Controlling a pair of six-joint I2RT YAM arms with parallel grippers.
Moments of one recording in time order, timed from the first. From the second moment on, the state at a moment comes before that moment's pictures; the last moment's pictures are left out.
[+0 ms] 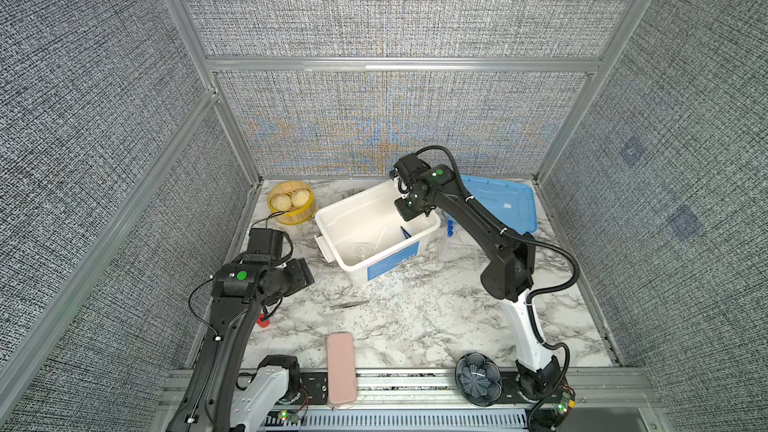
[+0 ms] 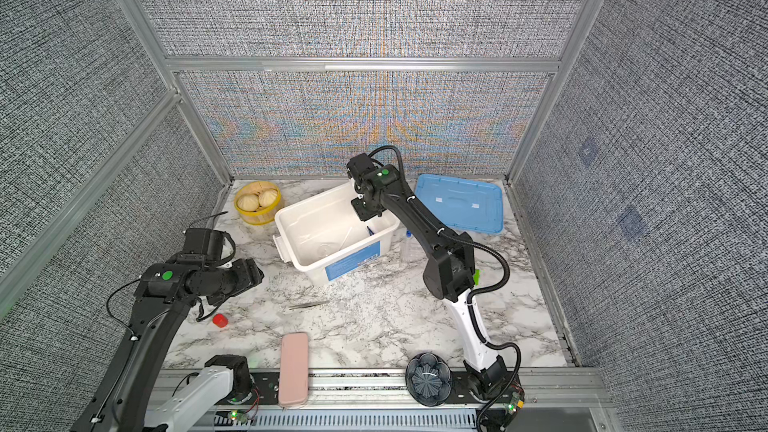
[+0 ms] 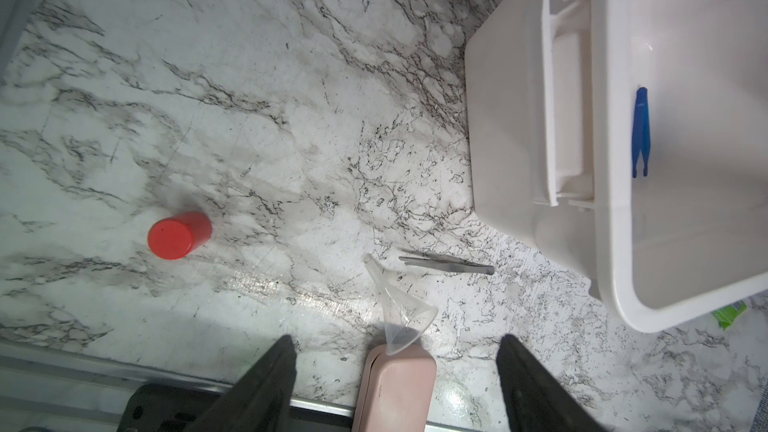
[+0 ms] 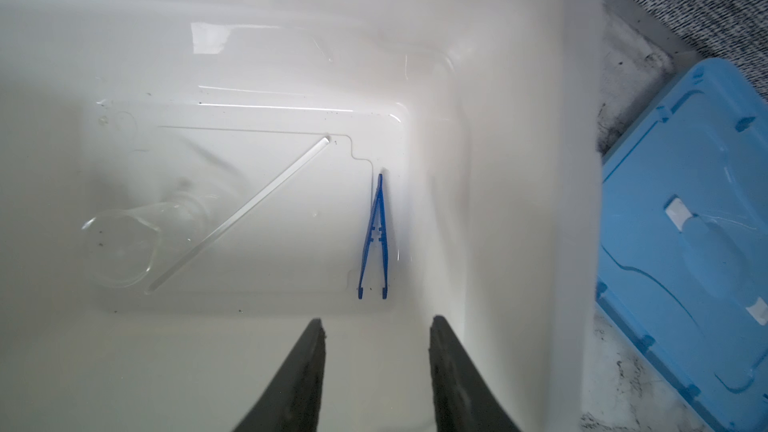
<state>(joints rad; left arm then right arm) -0.11 0.93 1.04 -1.22 0.09 -0.53 0.63 2.25 2.37 -1.22 0.12 0.01</state>
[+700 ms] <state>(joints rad) -0.10 0.92 1.04 -1.18 0.10 -0.59 0.69 1.18 1.41 -0.80 0.12 -0.03</state>
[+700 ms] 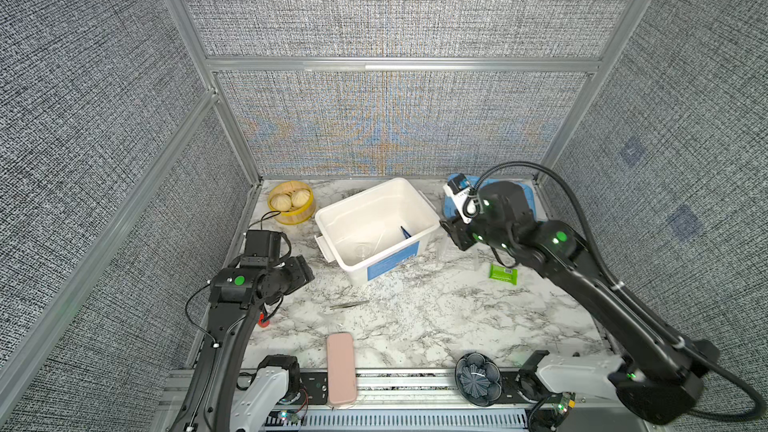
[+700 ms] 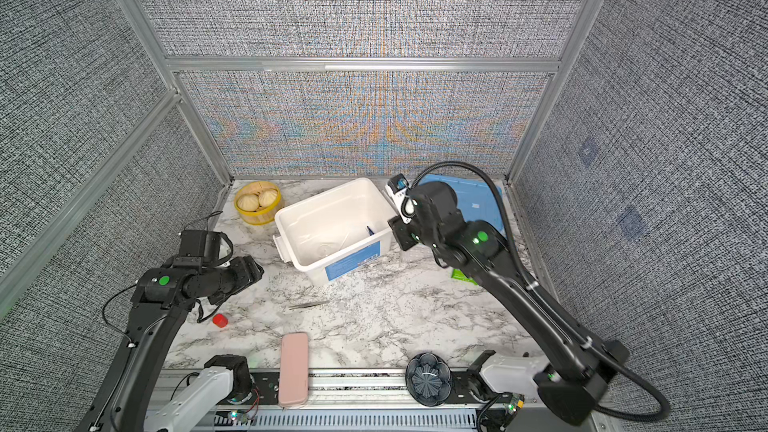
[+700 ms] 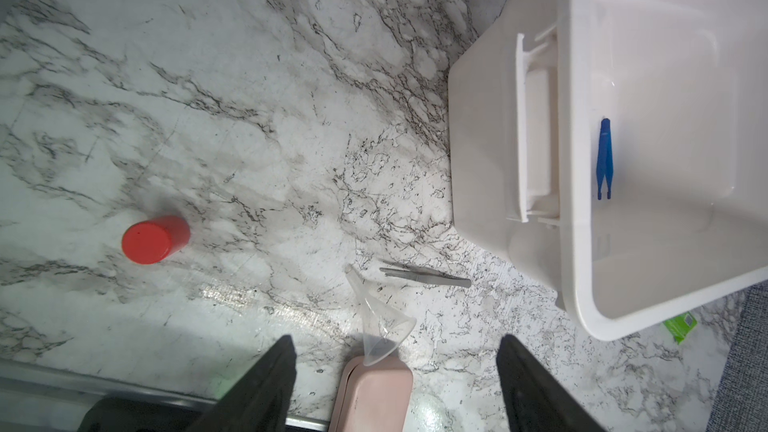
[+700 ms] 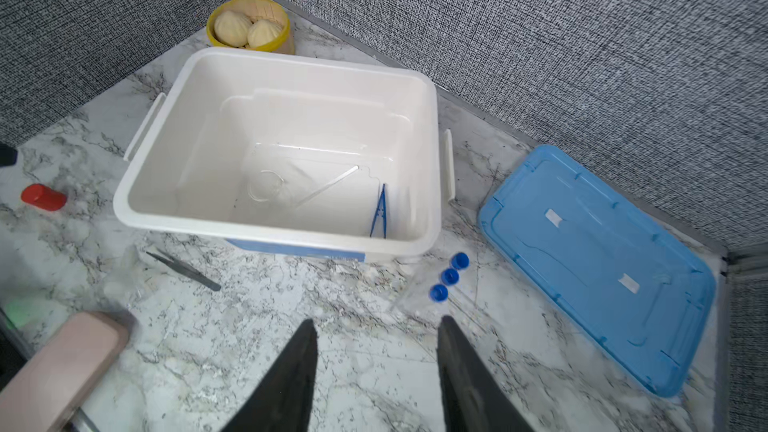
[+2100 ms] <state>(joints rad) 0.15 1.14 1.13 -1.20 0.19 -0.57 0.94 1.55 0.55 0.37 -0.37 -0.27</state>
